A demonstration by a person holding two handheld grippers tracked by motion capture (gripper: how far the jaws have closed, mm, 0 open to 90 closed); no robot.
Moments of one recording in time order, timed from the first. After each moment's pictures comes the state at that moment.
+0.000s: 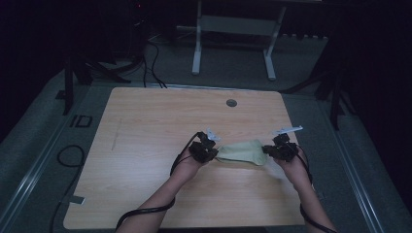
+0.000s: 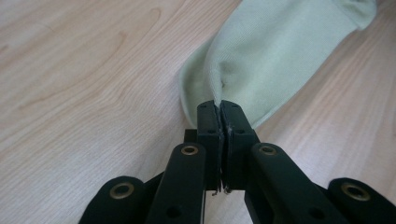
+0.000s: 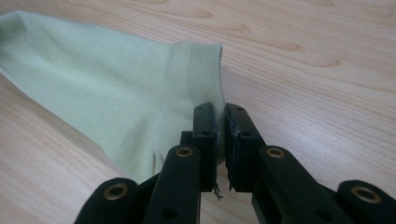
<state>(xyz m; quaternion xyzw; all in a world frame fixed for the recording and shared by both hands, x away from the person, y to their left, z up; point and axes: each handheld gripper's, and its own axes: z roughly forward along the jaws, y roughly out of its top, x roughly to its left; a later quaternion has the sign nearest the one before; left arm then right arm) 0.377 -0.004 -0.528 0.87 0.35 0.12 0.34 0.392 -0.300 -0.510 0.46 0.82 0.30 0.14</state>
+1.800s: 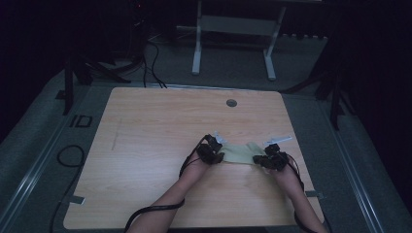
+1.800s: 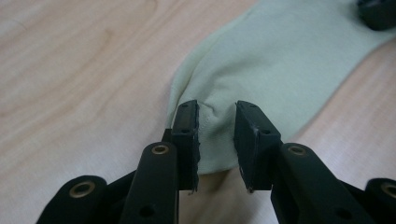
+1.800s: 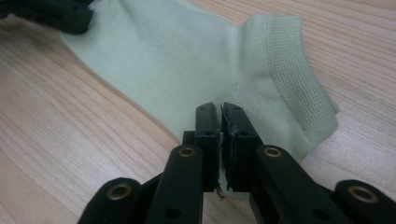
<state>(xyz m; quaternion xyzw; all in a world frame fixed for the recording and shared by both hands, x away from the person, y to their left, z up) 0.384 -0.029 -0.555 0.87 0.35 0.14 0.32 0.380 -0.284 -0.548 0.43 0.84 0.31 0.10</state>
